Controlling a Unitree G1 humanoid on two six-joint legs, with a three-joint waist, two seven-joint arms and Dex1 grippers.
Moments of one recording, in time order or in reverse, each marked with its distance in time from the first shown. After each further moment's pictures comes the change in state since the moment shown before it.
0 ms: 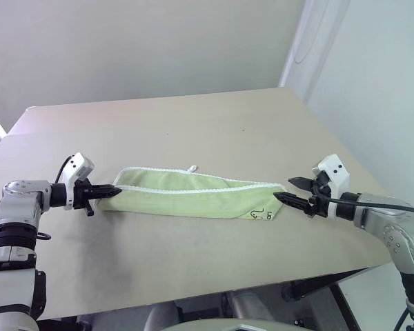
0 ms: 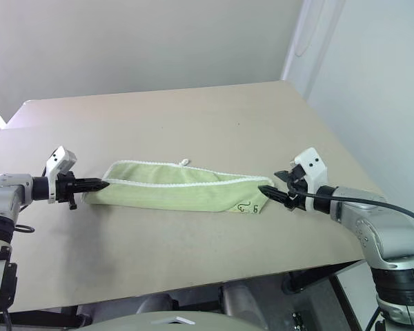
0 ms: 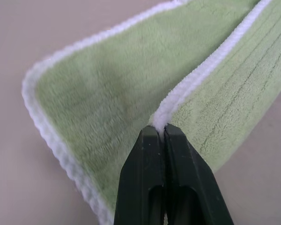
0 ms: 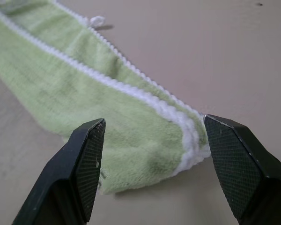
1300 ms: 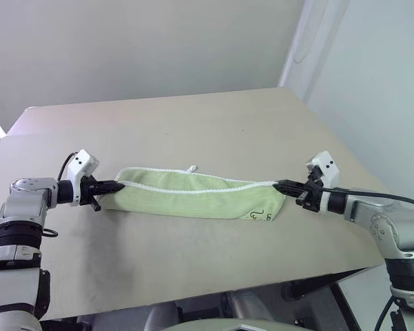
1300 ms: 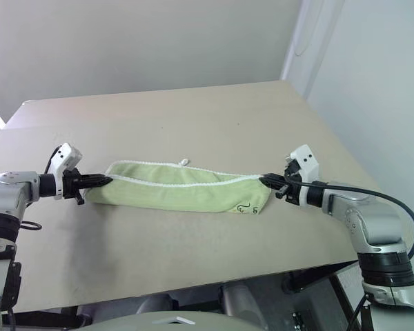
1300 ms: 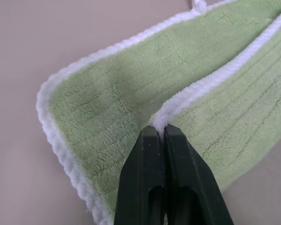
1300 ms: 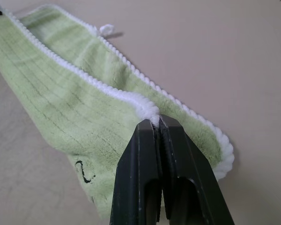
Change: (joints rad) left arm -0.066 -0.038 -0.003 0.018 -0.015 0.036 0.099; right arm -0.072 0.025 0.014 0.085 -0.023 -0.032 0.088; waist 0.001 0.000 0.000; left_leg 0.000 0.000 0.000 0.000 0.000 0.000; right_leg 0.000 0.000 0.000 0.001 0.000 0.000
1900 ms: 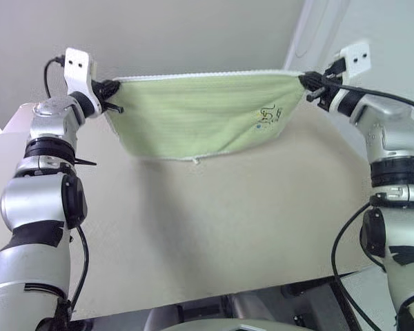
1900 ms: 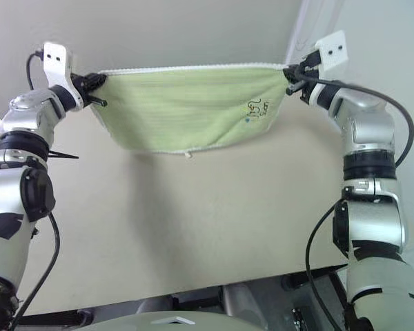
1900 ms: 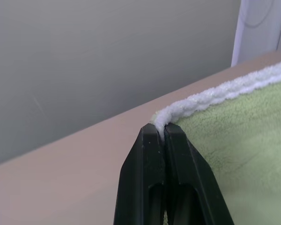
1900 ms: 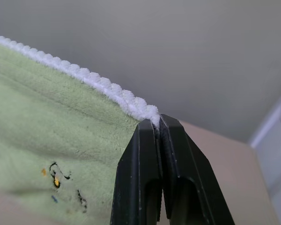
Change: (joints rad) left arm -0.719 -0.142 0.055 0.595 0.150 -0.353 0.568; right arm -0.777 0.054 0.047 0.824 -0.297 -0.546 -0.049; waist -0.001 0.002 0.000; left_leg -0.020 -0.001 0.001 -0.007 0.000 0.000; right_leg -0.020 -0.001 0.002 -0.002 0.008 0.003
